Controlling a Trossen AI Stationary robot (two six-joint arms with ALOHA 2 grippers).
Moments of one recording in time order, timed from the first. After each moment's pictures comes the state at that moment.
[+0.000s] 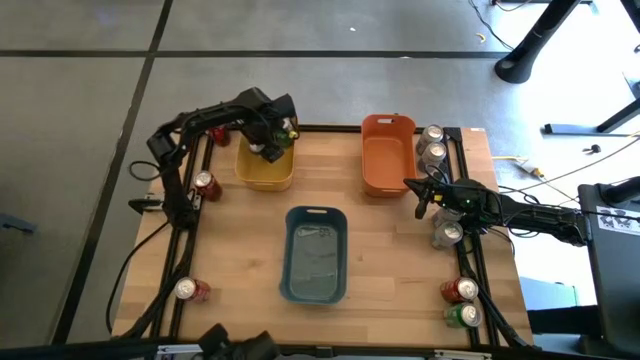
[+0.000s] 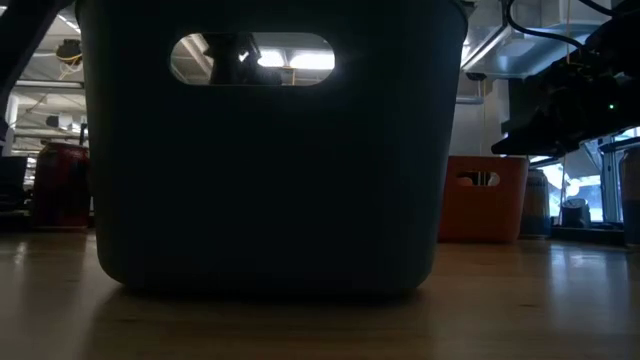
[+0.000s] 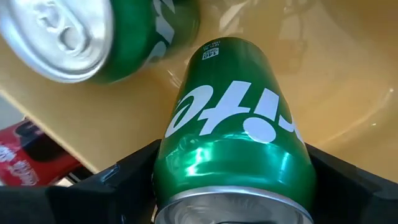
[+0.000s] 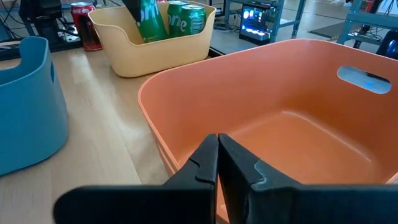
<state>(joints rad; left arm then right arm) 0.67 1.85 1.54 -1.33 -0.23 -0.10 -0.20 0.17 0.09 -0.18 0.31 0.10</state>
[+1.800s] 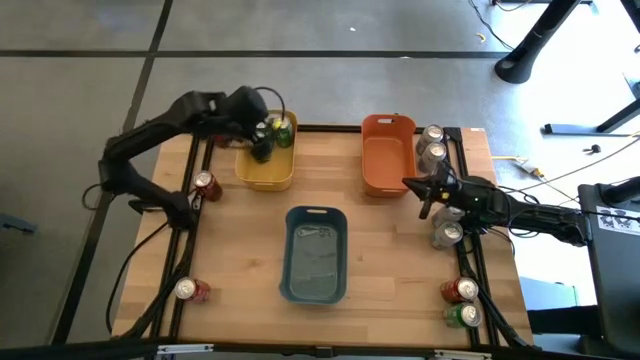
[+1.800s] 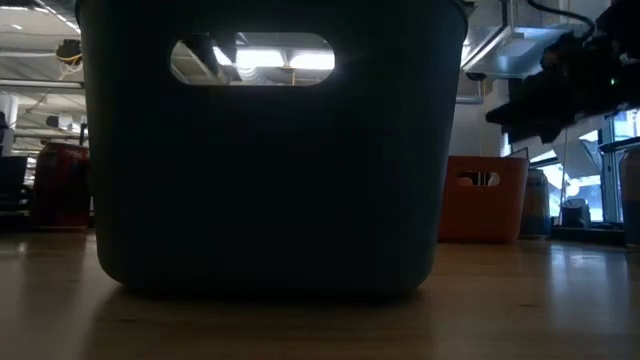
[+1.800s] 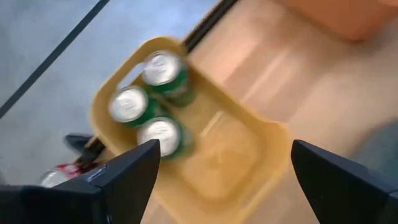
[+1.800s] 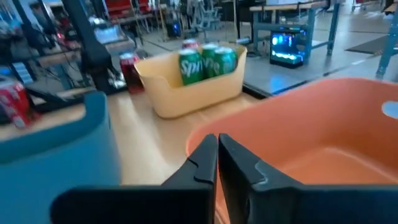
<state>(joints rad) 0.40 1.38 1.62 -1.27 -0.29 -0.21 -0.20 0.17 0.13 -0.06 0.18 0.17</state>
